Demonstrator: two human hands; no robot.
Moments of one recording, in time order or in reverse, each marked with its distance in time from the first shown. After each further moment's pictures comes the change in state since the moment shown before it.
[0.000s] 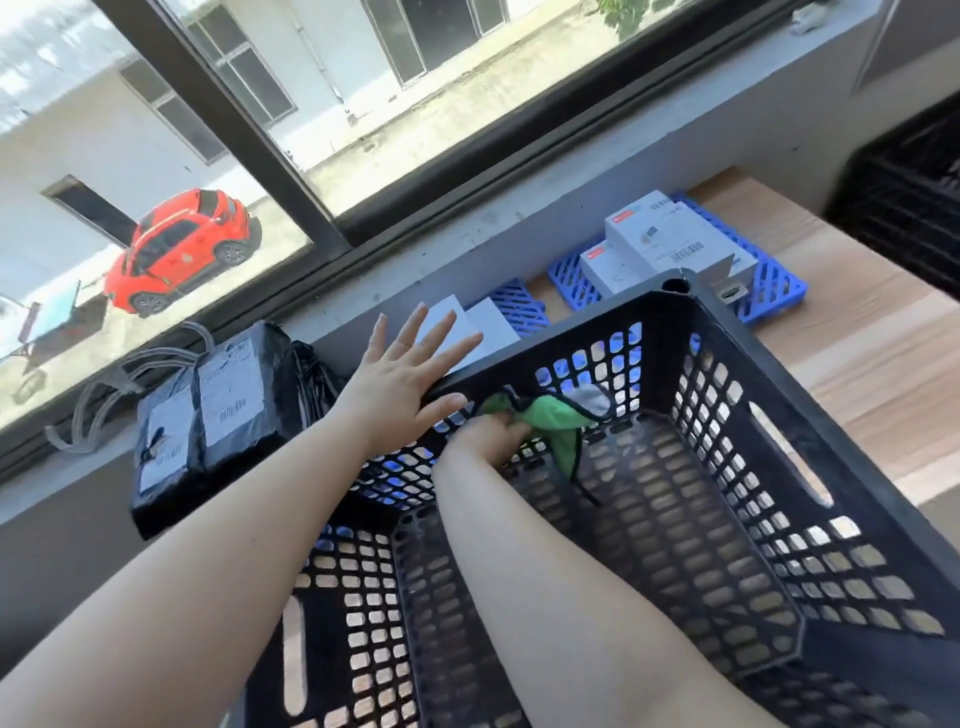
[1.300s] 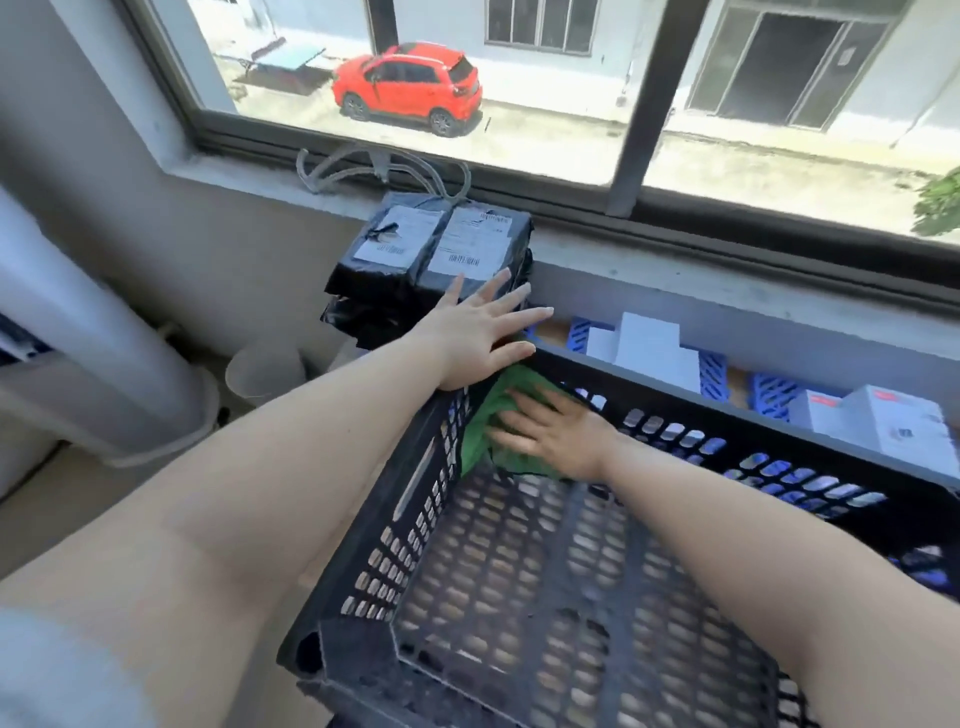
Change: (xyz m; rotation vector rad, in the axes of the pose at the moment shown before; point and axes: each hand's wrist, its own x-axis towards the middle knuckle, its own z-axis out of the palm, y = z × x) left_hand -0.161 -0.058 0.025 -0.300 0.001 -0.573; right_hand 0.010 0.037 0.001 1.172 0.983 1.294
